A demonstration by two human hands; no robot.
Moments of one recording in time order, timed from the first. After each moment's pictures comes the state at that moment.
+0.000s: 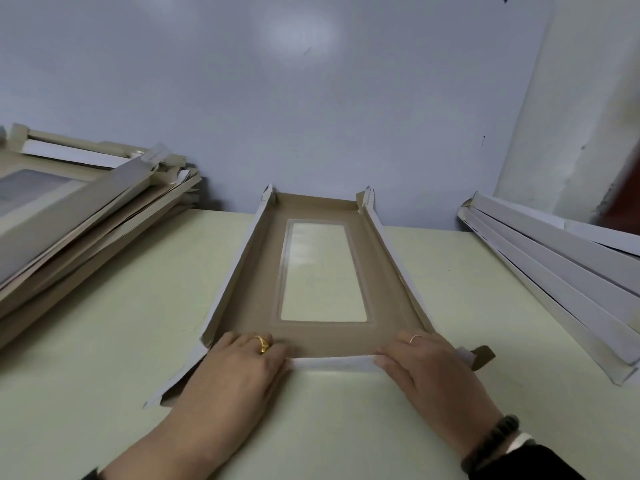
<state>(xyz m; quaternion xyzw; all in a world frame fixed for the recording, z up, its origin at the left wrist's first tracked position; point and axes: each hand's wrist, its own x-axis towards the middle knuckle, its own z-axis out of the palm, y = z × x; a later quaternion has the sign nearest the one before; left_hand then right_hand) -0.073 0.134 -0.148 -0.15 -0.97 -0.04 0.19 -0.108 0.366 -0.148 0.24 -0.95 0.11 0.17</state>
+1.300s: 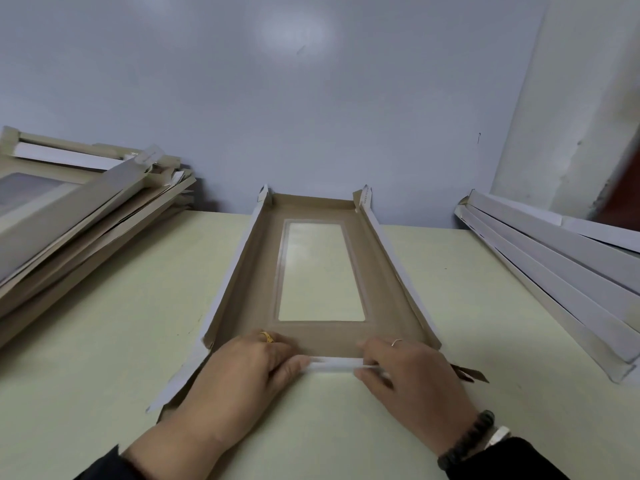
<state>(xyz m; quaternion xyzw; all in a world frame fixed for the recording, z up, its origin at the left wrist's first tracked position) -0.087 0.139 -0.150 -0.16 -0.95 -0.22 0.14 -0.111 0.354 -0.159 0.27 -0.92 0.12 0.25</state>
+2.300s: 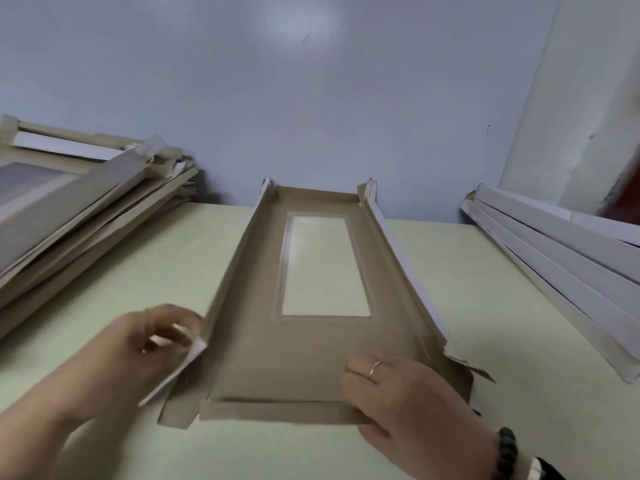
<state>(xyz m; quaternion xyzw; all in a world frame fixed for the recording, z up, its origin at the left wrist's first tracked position) -0.092 0.018 -0.164 -0.07 -0.91 -0.38 0.13 -0.083 0.344 -0.132 0.46 -0.87 0.01 0.20</state>
